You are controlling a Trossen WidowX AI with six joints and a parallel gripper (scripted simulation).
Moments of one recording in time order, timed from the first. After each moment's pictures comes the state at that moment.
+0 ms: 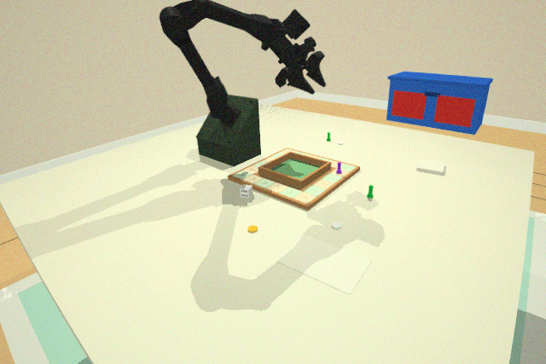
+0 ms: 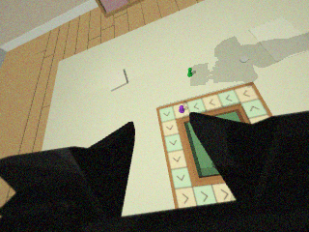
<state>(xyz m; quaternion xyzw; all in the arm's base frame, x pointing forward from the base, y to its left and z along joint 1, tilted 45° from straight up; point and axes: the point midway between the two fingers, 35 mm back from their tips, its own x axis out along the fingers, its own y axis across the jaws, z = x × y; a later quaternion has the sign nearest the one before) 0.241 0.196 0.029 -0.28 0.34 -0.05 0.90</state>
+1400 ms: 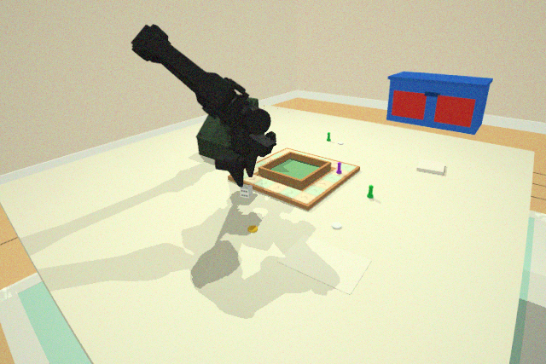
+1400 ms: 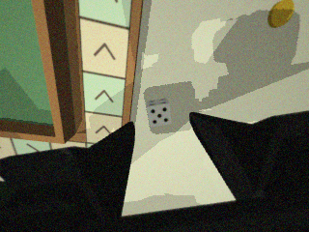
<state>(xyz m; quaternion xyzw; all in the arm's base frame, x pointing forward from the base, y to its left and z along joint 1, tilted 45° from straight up) 0.265 -0.135 0.086 -0.43 0.65 -0.12 0.62</state>
